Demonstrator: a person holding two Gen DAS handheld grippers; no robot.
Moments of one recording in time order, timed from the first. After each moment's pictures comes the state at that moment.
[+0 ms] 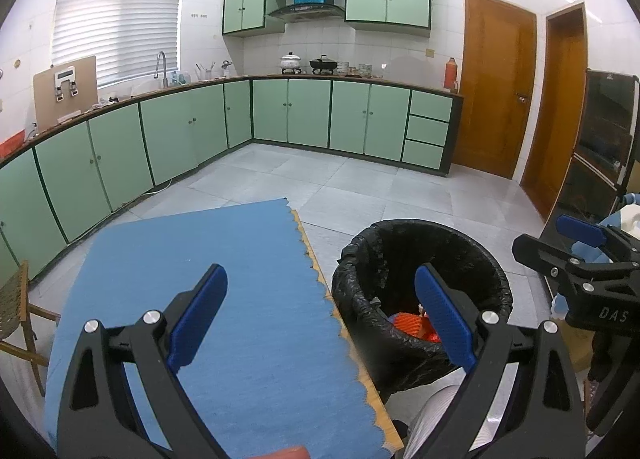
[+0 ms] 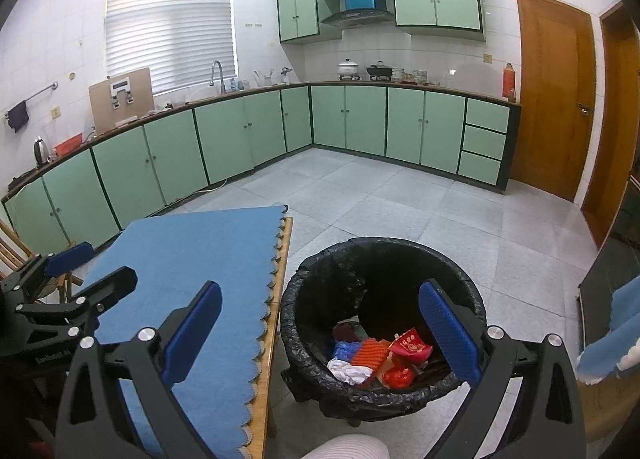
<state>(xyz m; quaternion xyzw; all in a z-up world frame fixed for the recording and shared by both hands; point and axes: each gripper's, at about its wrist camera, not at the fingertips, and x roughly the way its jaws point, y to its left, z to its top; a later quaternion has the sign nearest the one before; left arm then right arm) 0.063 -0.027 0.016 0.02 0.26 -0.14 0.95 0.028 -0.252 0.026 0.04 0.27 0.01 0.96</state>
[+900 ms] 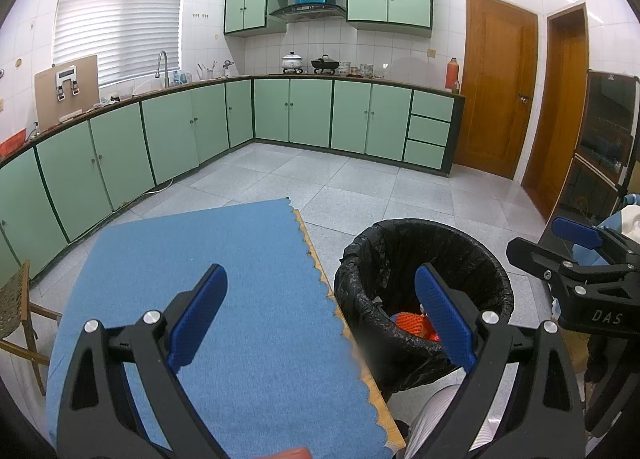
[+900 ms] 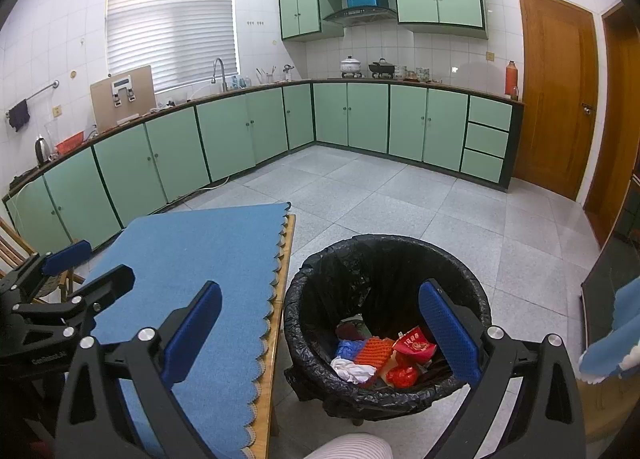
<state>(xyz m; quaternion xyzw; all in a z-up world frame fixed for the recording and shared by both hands) 0.059 -0.024 0.016 0.02 0.26 -0.14 0.95 0.030 -0.249 0.025 0.04 0.28 0.02 0.96</state>
